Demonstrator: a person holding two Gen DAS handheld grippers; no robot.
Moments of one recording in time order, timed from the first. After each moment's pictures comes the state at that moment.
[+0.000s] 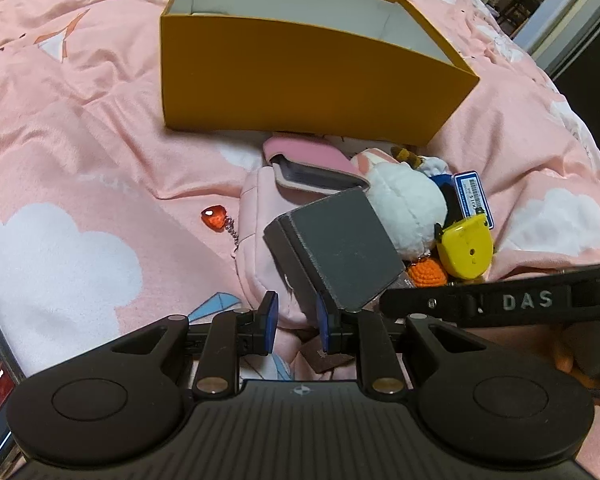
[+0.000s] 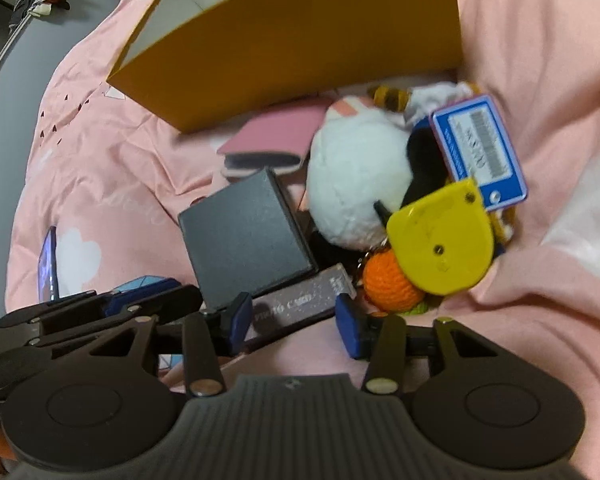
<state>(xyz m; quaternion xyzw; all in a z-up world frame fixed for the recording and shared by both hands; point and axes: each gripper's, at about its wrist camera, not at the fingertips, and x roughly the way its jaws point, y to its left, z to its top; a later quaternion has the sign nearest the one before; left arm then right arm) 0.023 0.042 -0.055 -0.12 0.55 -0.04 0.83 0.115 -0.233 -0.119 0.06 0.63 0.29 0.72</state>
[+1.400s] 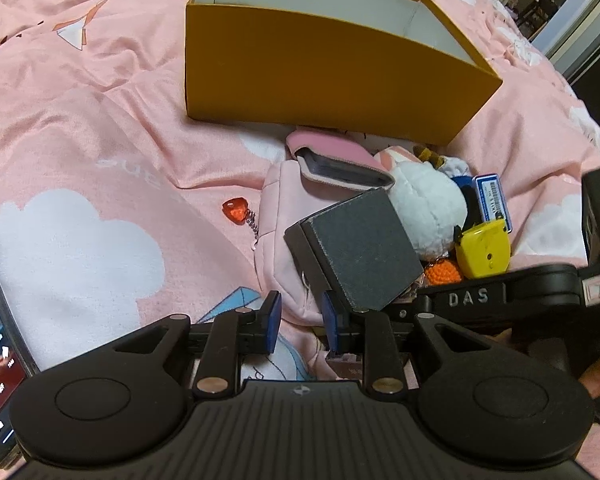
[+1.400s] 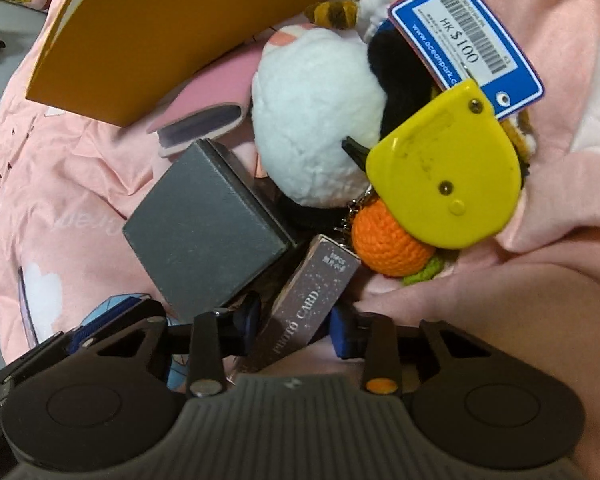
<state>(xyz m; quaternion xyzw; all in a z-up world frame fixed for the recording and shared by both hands) 0.023 0.050 -0.057 -0.12 0.56 -0.03 0.82 0.132 -0.226 -0.158 0.12 0.69 0.22 0.68</state>
